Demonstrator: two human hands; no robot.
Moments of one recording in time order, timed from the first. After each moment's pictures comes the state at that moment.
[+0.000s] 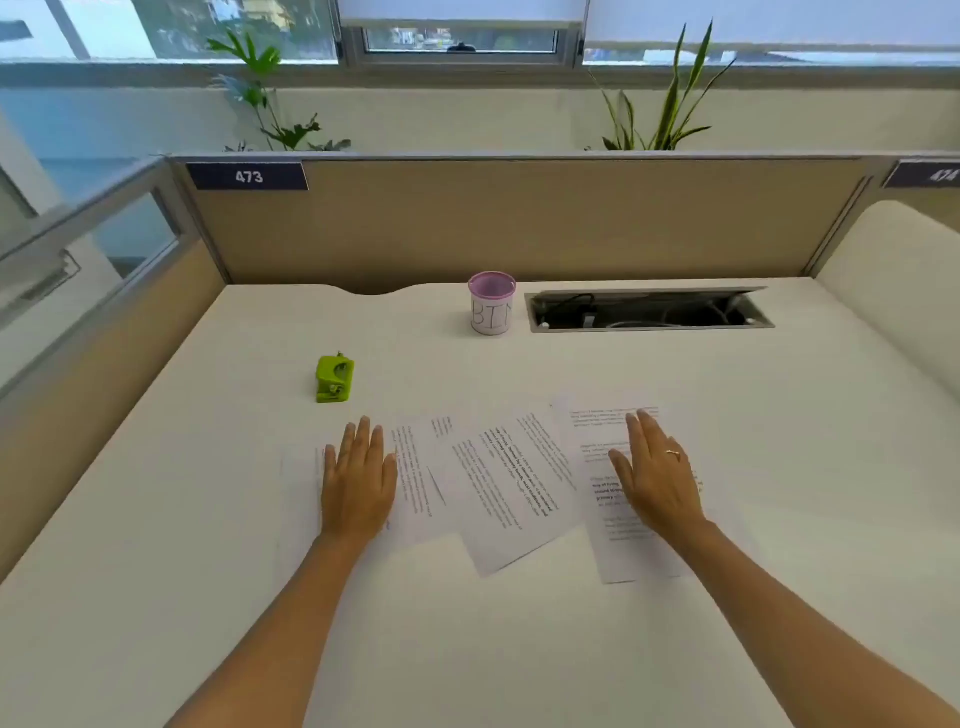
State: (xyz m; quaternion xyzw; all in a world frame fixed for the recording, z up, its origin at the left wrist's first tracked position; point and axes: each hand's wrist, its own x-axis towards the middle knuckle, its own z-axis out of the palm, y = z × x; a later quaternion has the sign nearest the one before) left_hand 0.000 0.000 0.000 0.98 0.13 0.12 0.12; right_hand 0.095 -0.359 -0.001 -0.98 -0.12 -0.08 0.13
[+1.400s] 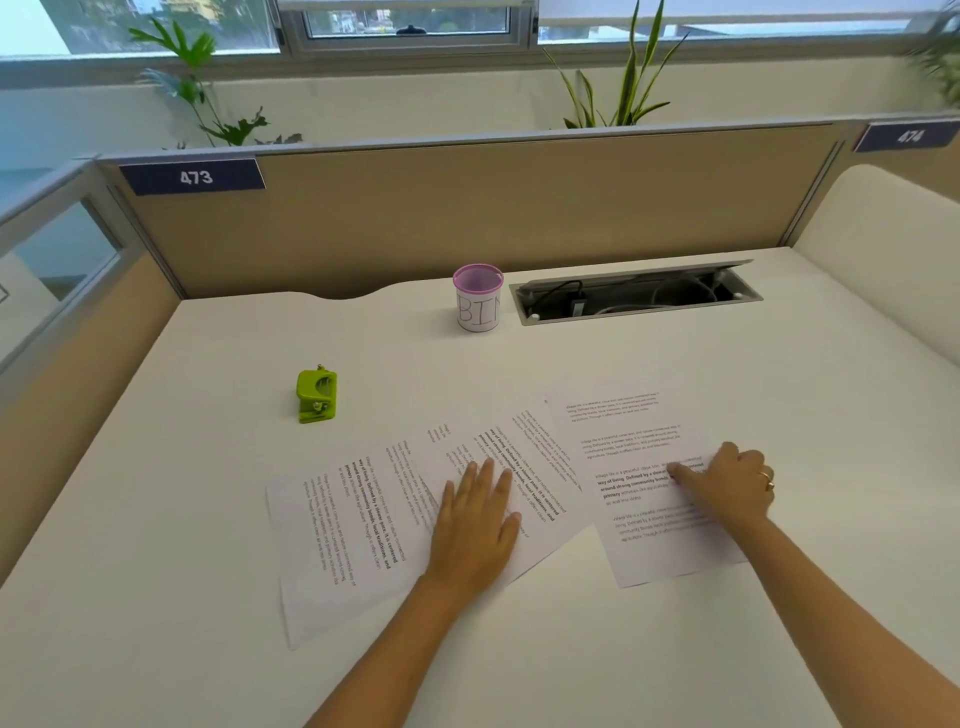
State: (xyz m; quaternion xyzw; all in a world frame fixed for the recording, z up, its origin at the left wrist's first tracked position) left_hand 0.013 -0.087 -0.039 0.98 -0.06 0.00 0.17; right_hand 0.102 -0.388 -0.002 -0.95 0.26 0.04 0.18
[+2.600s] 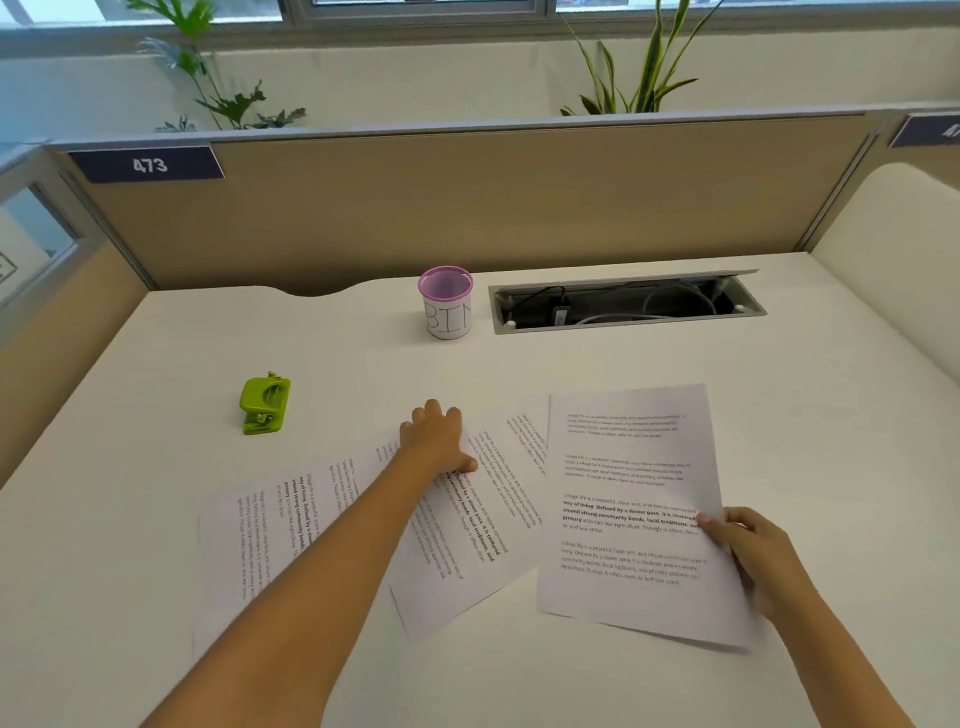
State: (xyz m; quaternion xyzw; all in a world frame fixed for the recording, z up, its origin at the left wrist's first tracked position) left_hand 0.174 -0.107 0.021 0.98 0.06 -0.19 0.06; right_hand 0.105 -0.486 -0.015 -0.74 0.26 0.11 0.61
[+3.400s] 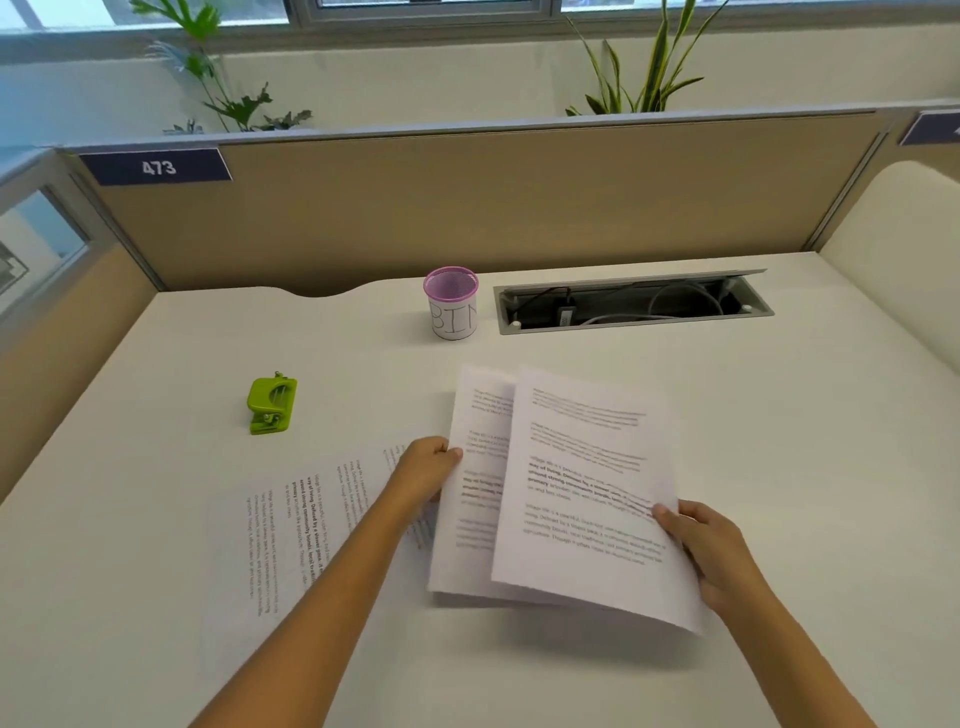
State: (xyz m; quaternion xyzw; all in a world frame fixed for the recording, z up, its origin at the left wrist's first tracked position) left_hand 0.121 -0.100 0.021 0.78 0.21 -0.13 0.57; right_hand 0.101 -0.430 -0.008 -0.66 0.24 0.14 0.70
